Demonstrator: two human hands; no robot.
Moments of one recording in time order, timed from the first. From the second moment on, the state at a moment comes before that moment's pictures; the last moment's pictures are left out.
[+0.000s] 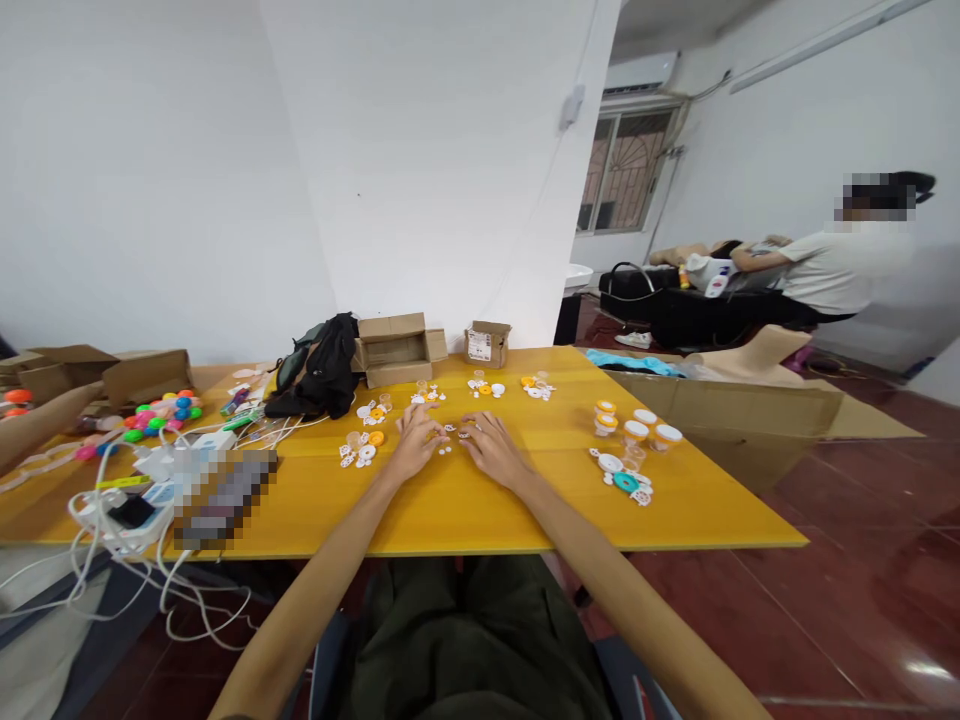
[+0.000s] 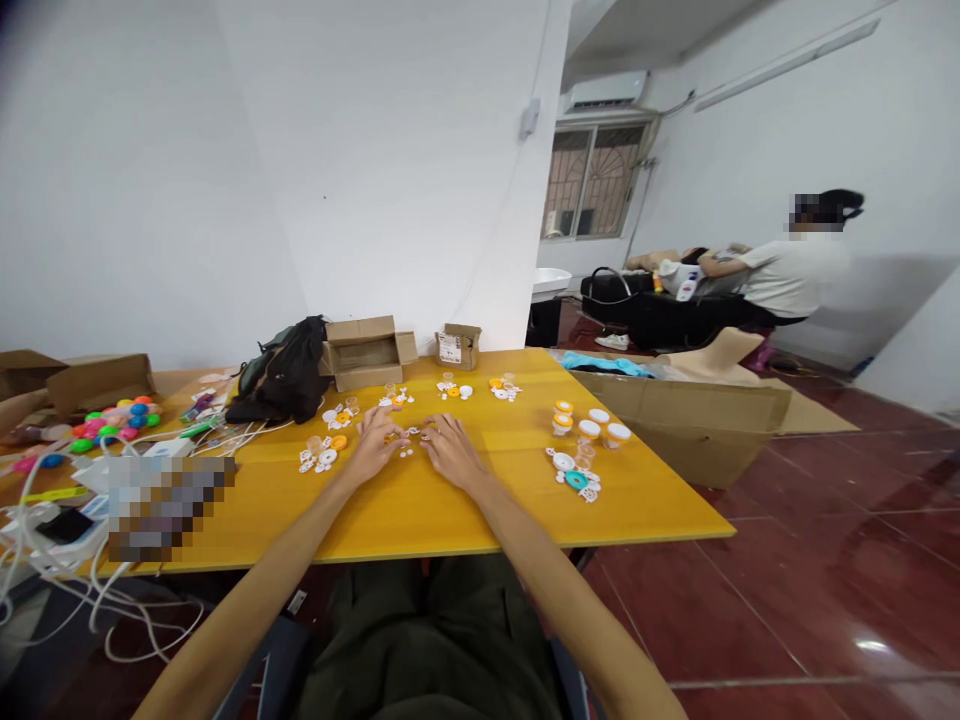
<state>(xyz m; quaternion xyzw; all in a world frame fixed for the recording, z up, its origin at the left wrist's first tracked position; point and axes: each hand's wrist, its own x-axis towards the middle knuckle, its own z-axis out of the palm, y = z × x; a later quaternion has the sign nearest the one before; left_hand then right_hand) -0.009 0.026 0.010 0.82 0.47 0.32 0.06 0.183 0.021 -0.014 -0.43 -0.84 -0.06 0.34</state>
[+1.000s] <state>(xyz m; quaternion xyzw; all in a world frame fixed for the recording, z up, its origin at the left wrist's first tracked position) -0.034 0.022 0.001 0.79 0.55 0.26 0.03 0.151 0.038 -0.009 -0.38 -0.87 -0.03 0.31</state>
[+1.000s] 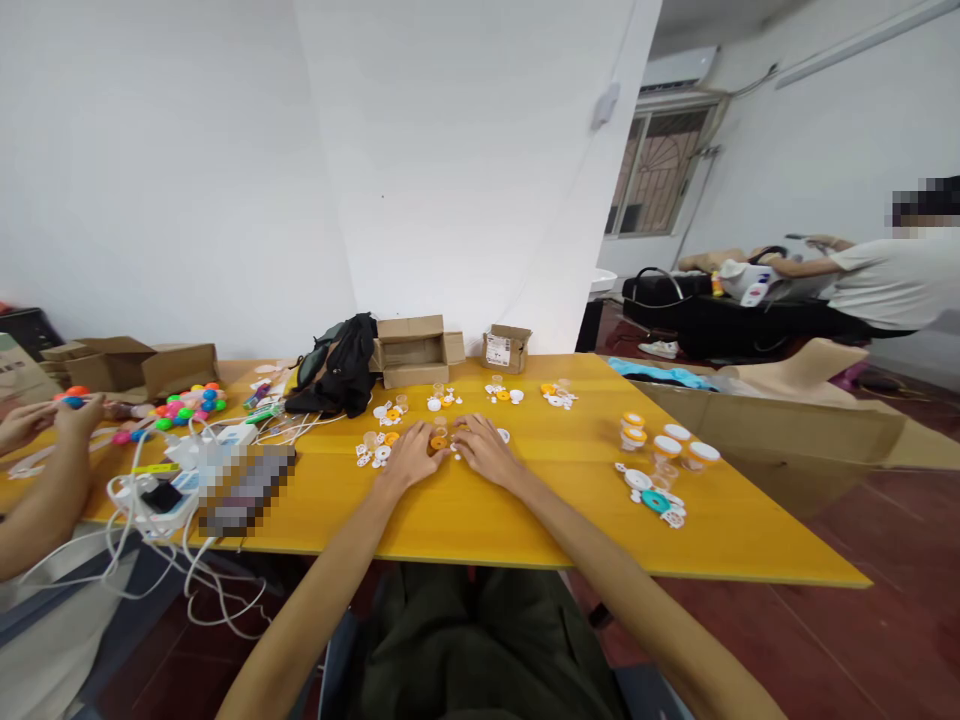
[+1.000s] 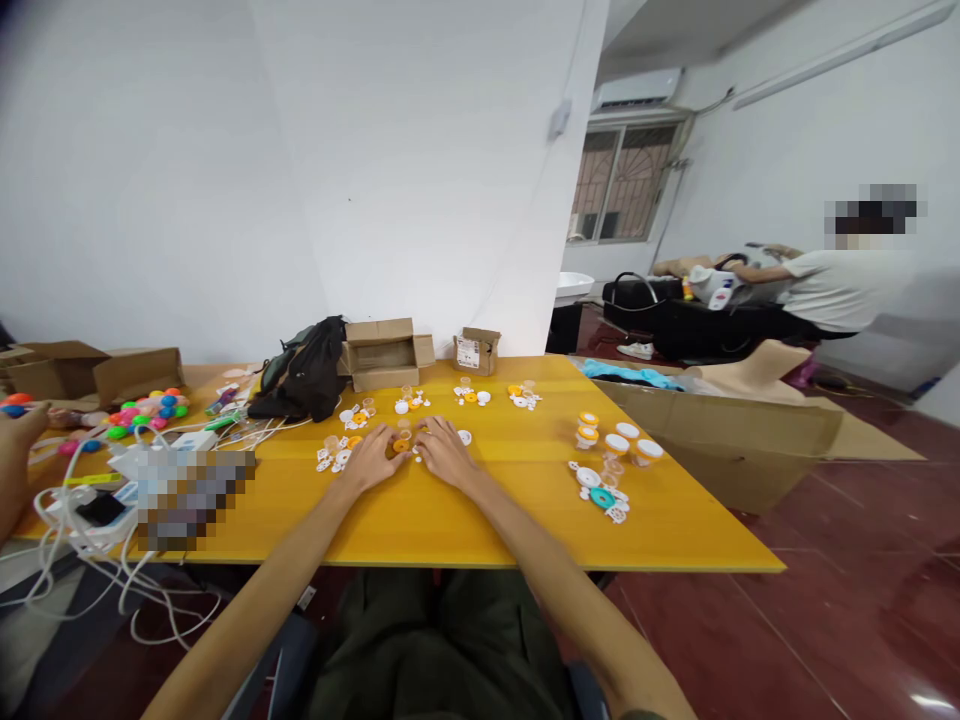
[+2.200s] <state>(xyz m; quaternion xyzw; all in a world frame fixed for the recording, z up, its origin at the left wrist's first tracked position) -0.028 0.029 -0.003 0.82 0.47 0.32 0.10 0.165 0.036 -0.021 -0.38 -0.85 0.05 0.37</state>
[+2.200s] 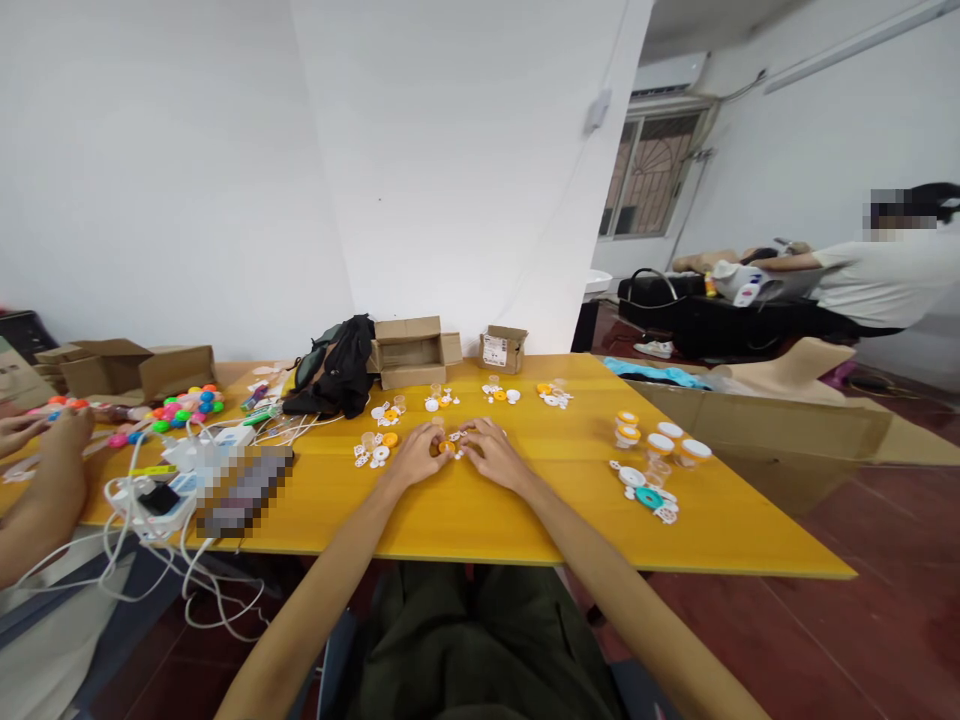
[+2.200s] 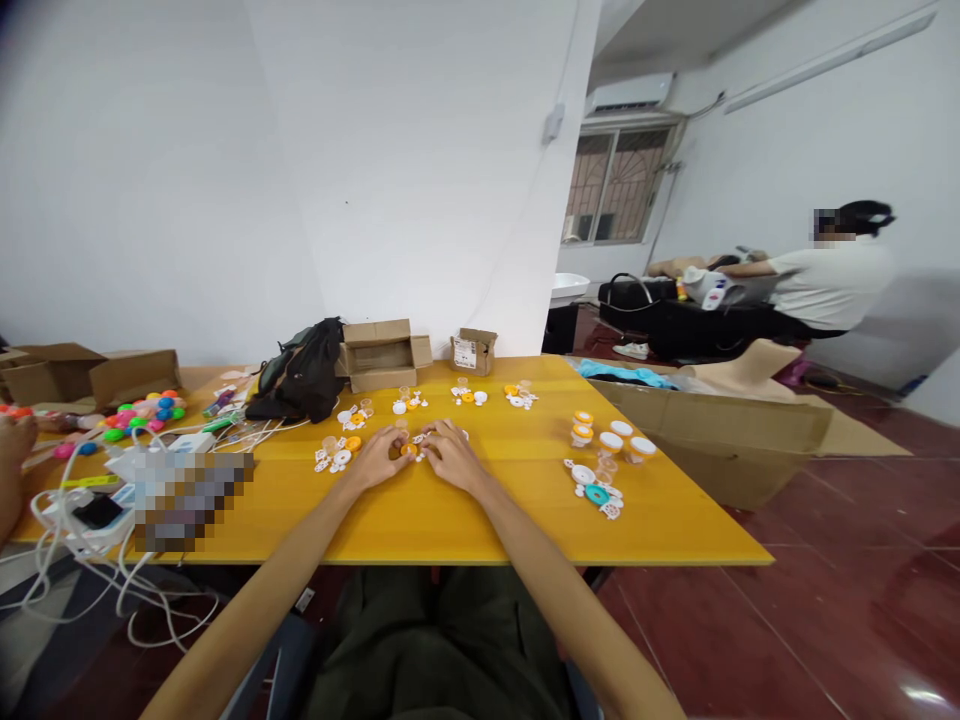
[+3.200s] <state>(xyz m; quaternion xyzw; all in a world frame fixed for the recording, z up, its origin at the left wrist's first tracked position) -0.029 0.015 0.009 0.85 0.43 0.29 0.07 0.171 0.039 -0.021 -0.35 -0.87 0.02 0.35</state>
